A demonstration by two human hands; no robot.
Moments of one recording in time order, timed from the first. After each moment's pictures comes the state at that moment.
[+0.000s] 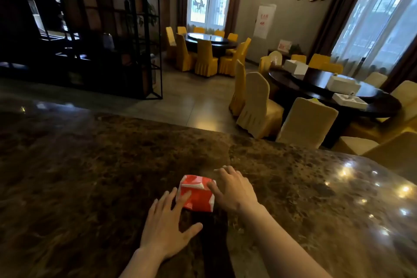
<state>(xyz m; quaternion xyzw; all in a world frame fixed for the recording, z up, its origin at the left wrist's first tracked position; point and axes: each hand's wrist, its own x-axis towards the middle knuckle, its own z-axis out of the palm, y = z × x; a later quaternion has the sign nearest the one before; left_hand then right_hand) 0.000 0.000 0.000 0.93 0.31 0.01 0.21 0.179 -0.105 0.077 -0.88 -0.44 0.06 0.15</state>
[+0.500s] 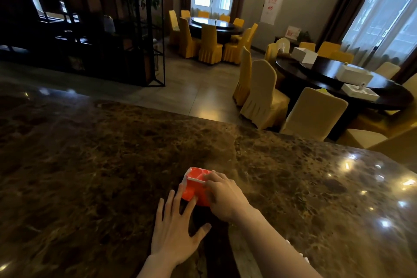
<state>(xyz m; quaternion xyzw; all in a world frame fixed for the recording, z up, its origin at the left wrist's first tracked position) 0.013 -0.009 -0.054 0.94 0.32 0.01 0.12 0.174 -0.083 0.032 -0.81 -0.56 0.11 0.09</state>
